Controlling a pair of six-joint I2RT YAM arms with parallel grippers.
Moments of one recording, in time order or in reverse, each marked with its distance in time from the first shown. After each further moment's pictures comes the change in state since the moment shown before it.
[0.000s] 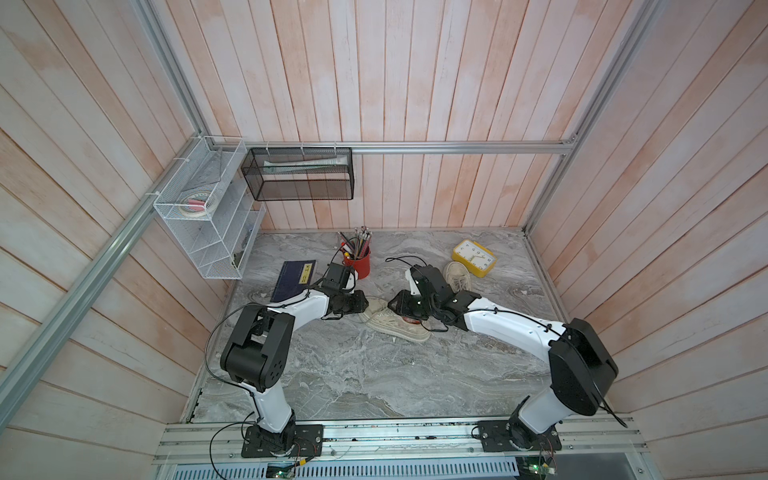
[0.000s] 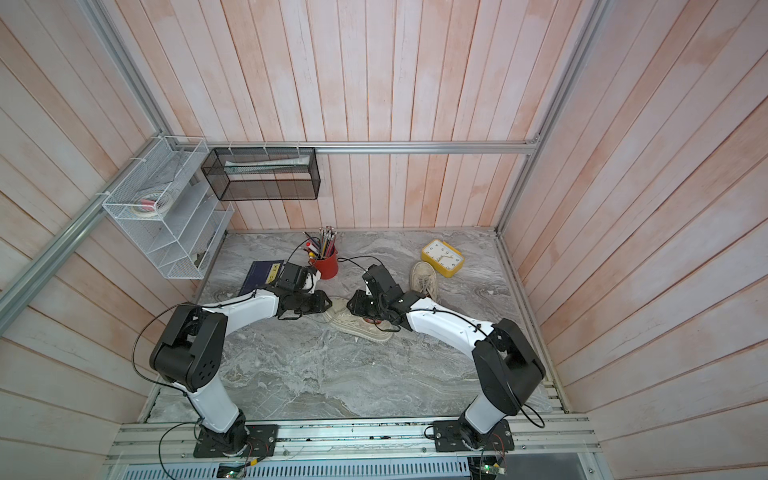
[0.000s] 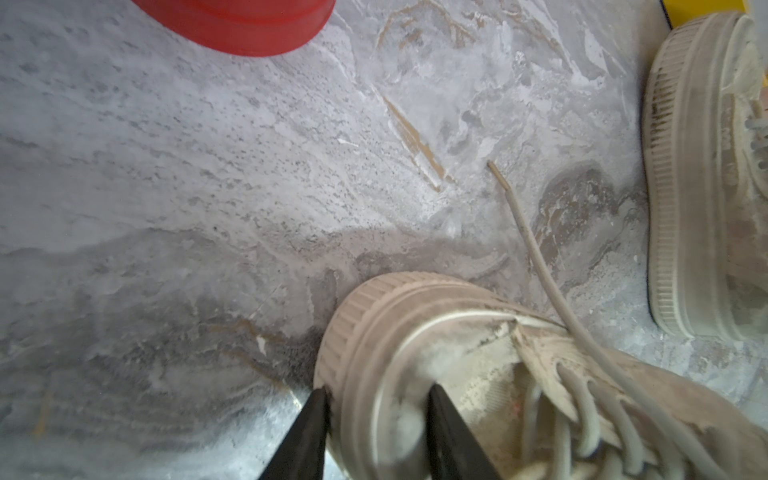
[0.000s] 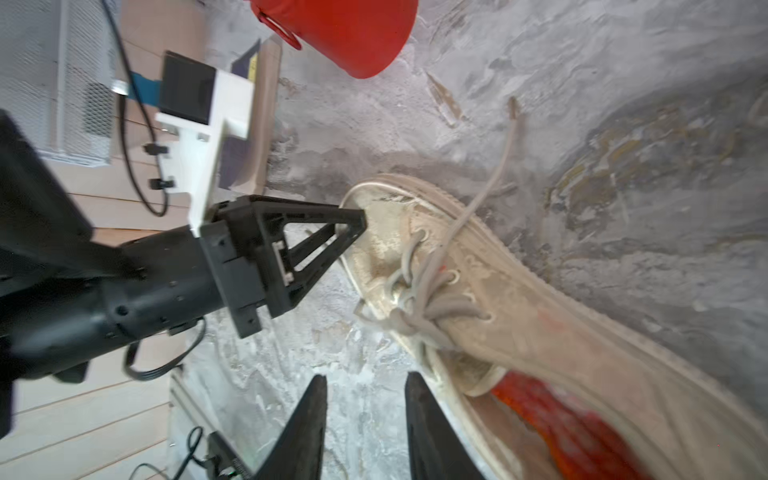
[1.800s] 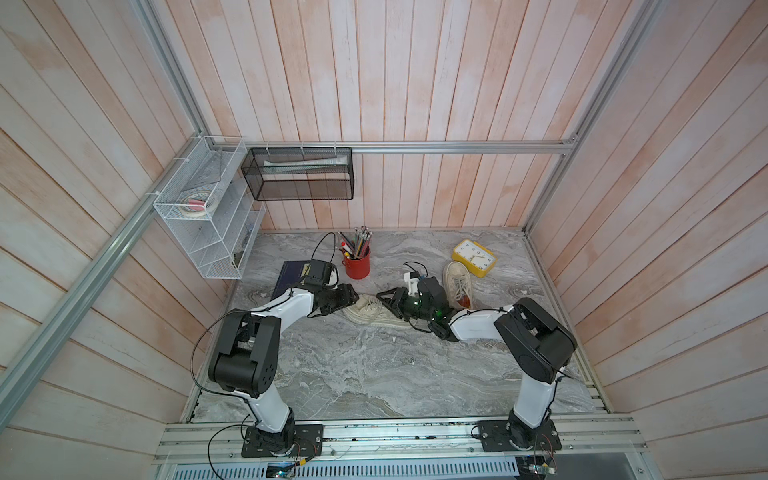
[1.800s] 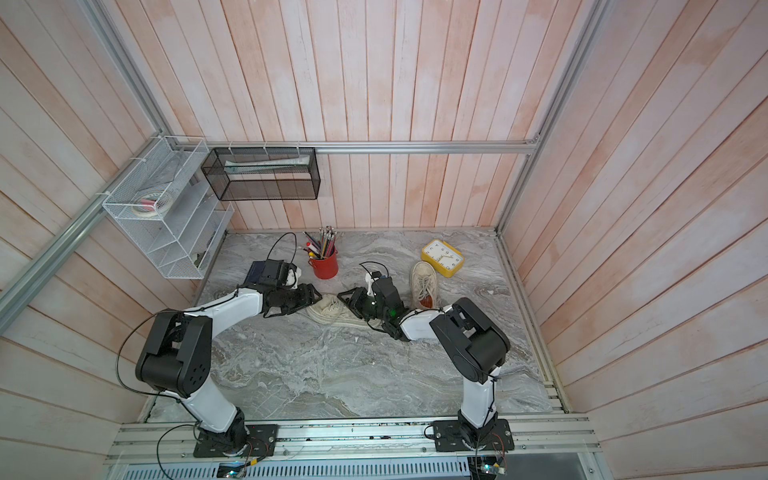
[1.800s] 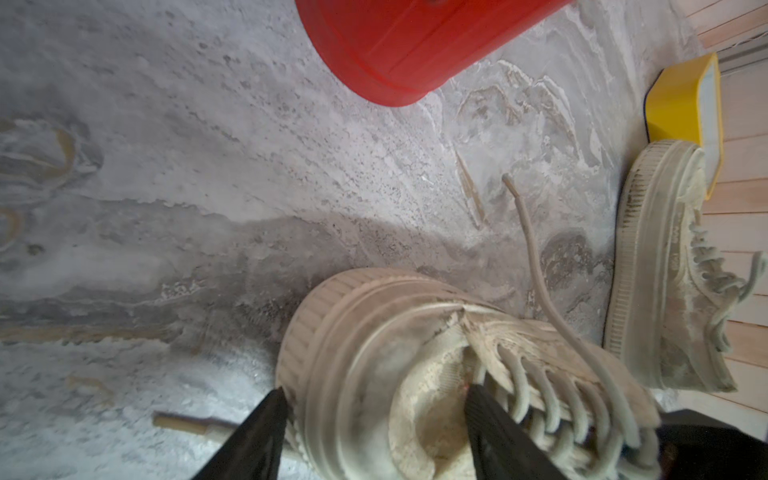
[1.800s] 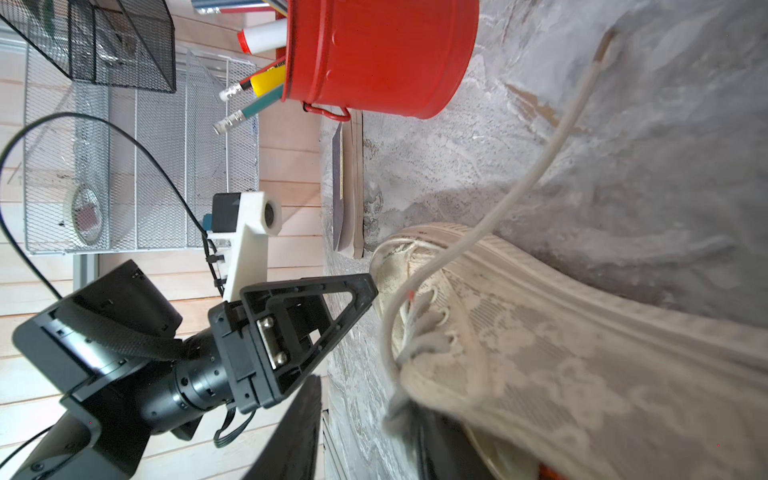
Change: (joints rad) left arm 0.126 -0.060 -0.019 -0.045 0.060 -0.112; right arm -0.056 0.231 -0.266 0.926 -0.224 0.526
